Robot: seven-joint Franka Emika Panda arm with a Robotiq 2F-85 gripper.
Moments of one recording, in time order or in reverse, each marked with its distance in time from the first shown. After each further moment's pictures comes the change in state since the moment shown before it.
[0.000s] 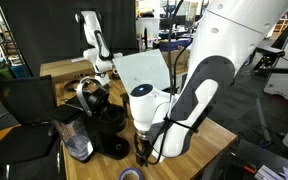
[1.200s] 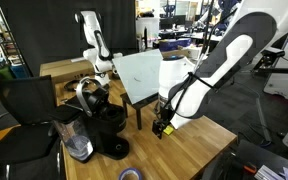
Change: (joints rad) arm -0.225 -0.271 0.006 -0.168 0.120 -0.026 -0.054
